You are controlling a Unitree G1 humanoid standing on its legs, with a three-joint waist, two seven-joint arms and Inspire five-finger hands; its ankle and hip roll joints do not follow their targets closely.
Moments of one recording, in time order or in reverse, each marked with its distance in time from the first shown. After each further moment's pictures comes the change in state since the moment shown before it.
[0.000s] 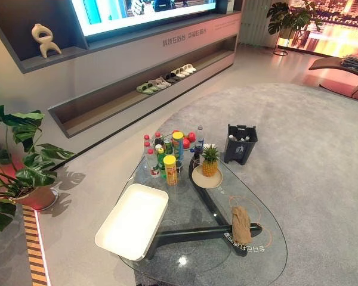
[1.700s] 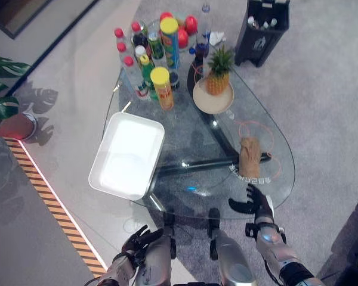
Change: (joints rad) left arm -0.149 0.017 -0.099 -0.260 -0.240 -0.106 0.097; right arm -0.164 -0.107 0.134 -0.876 -0.115 -0.227 -0.564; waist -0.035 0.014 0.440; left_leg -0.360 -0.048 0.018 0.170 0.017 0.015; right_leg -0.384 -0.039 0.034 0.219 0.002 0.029
